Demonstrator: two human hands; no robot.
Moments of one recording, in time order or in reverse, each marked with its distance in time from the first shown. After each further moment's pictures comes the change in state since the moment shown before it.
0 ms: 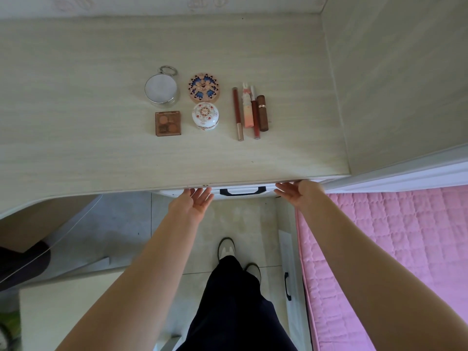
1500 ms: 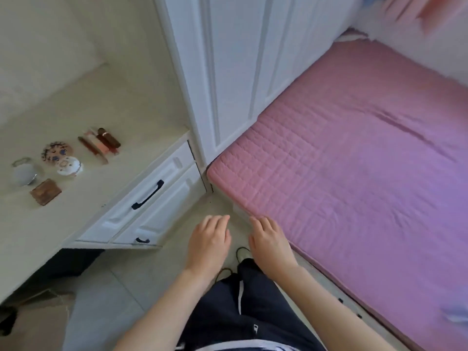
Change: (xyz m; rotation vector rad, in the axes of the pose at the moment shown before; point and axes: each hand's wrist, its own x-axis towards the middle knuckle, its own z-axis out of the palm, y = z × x) left_hand -0.180 -0.197 -0.129 2.172 -1.108 1.689; right_hand -0.212 0.245 -0.254 -1.201 0.377 -0.918
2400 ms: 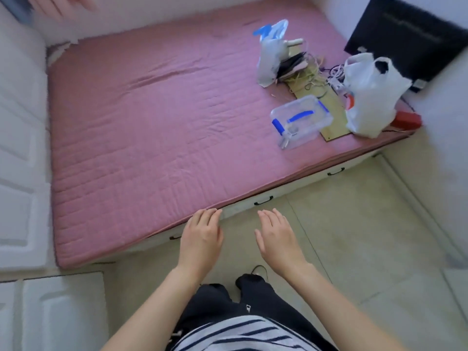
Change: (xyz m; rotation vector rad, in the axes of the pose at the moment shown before) left_hand -0.121 0.258 0.087 0.081 -0.356 0.992; right_hand -0.356 0.099 0.057 0.266 0.312 1.051
